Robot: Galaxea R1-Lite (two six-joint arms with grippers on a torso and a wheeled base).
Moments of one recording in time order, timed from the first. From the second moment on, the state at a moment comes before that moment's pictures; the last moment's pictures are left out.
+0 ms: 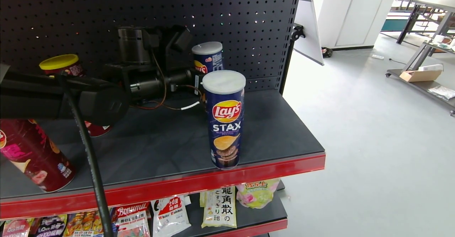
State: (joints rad) left arm -0.43 1.93 -1.33 -0.47 -0.31 0.10; right arm 0.00 0.00 0.00 0.00 0.03 0.00
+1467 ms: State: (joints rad) left arm -0.36 1.51 -0.84 -0.37 -0.32 0.13; right arm 0.00 0.00 0.00 0.00 0.03 0.00
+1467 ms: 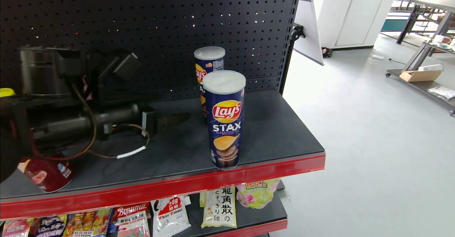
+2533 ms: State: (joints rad) left arm -0.22 0.18 -0.26 0.20 0.15 -0.05; right arm 0.00 0.00 0.00 0.00 0.03 0.00
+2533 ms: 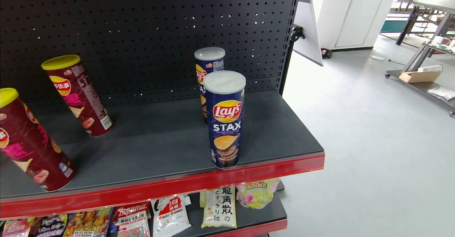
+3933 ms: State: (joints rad) left arm -0.21 0.09 0.00 0.00 -0.01 0.00; right arm 0.00 0.00 0.00 0.00 0.03 0.00
